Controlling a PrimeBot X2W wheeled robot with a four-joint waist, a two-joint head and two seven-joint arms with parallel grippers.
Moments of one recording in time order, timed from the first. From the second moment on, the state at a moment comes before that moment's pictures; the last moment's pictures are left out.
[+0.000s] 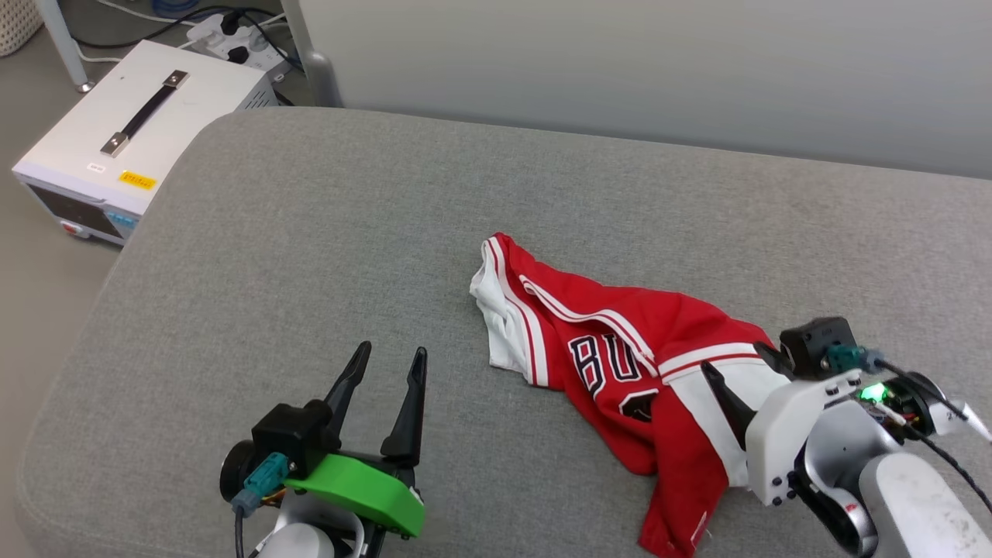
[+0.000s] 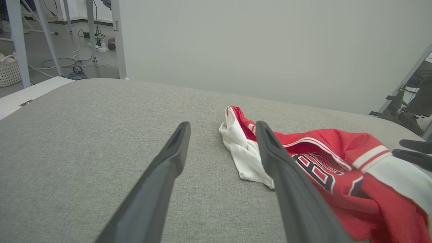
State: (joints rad) left arm -0.08 0.10 -0.24 0.18 -0.32 -0.10 -0.26; right arm -0.16 -0.25 0.24 0.08 0.24 0.13 0.31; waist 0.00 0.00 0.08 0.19
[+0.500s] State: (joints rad) left arm -0.11 0.07 -0.22 0.19 -0.29 -0.12 -0.26; right arm -0.25 -0.27 0.21 0.12 0.30 0.13 0.90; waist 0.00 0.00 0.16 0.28
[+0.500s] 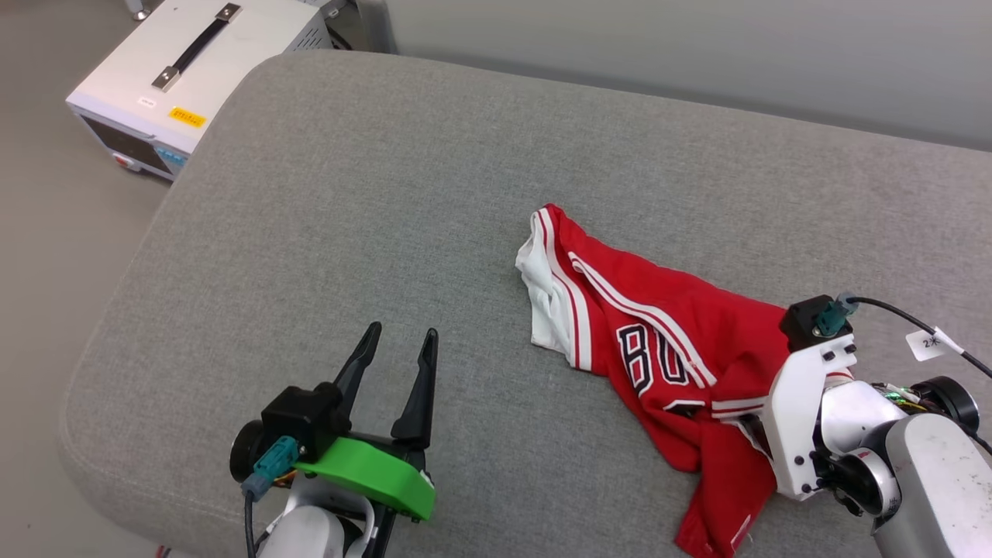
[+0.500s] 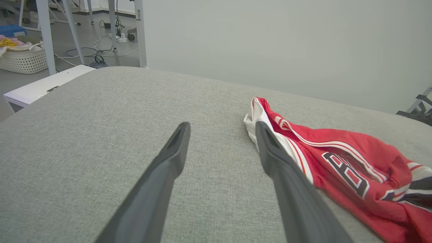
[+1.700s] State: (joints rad) left arm -0.14 0.06 -0.21 0.22 -0.28 -0.13 -0.26; right arm -0.29 -0.36 -0.07 0.20 0.31 0.13 0.66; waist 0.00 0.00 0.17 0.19
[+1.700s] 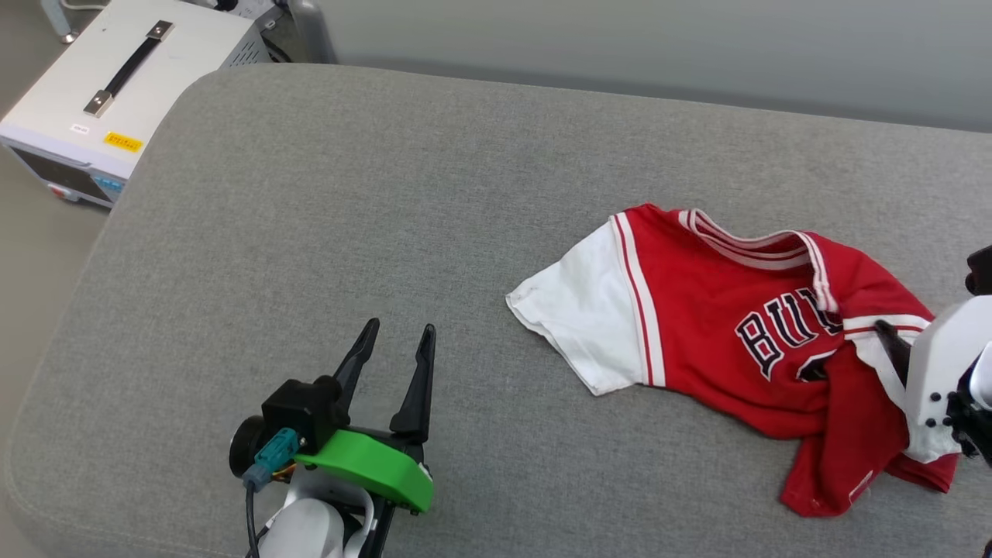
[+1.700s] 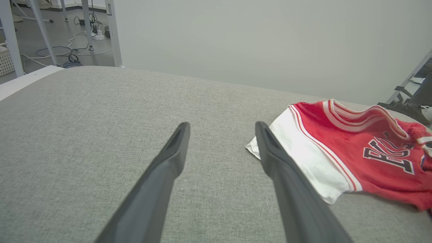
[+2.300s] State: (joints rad) left arm -0.13 0.06 -0.24 0.25 -0.31 -0.13 -0.26; right arm -0.04 -0.20 -0.05 -0.06 0.31 0.13 0.08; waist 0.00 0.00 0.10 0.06
